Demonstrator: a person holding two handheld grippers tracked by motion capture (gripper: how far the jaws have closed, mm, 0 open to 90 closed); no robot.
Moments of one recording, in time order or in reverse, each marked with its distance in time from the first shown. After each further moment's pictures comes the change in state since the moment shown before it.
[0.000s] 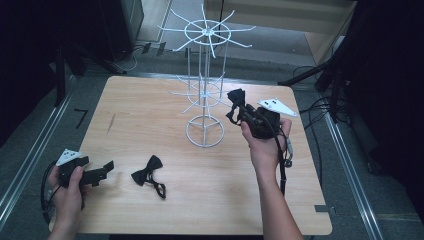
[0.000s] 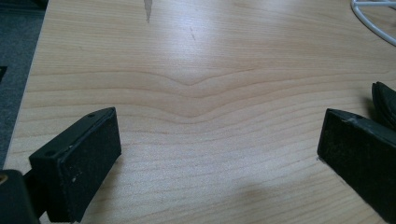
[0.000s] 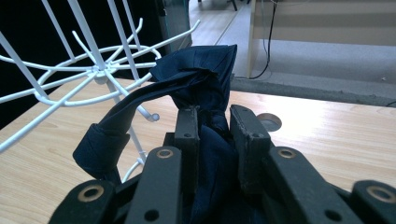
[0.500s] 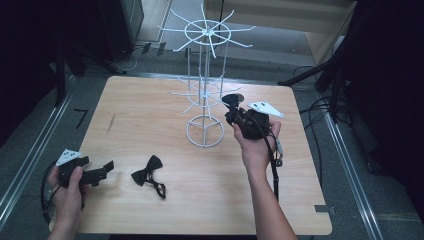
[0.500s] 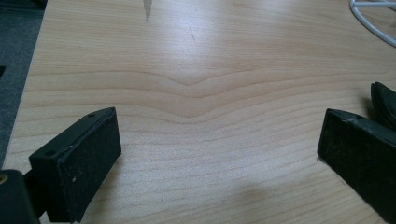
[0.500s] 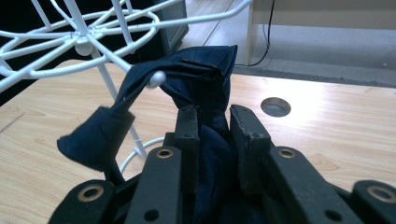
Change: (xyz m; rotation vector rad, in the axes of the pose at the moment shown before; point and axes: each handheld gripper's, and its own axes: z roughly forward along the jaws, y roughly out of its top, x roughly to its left) left arm 0.000 0.000 0.000 0.000 -0.005 -0.001; right arm 0.009 -0.017 0.026 0.042 -0.019 0.006
